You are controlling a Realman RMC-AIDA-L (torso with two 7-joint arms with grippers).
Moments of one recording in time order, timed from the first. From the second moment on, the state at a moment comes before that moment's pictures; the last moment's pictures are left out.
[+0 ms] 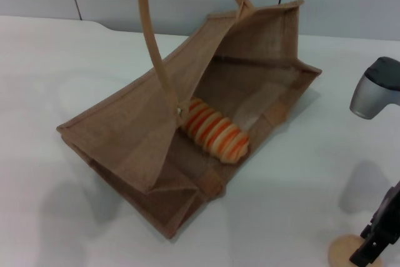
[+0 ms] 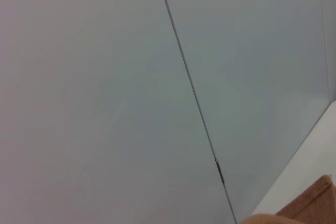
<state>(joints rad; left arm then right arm) -0.66 -1.99 1.15 1.65 -0.79 -1.27 0.80 0.88 2.03 -1.17 -0.81 -2.67 -1.87 2.28</state>
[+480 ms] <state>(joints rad) -0.66 -1.99 1.15 1.65 -0.79 -1.26 0.80 0.89 2.03 -1.19 -0.74 -2.67 -1.83 2.28</state>
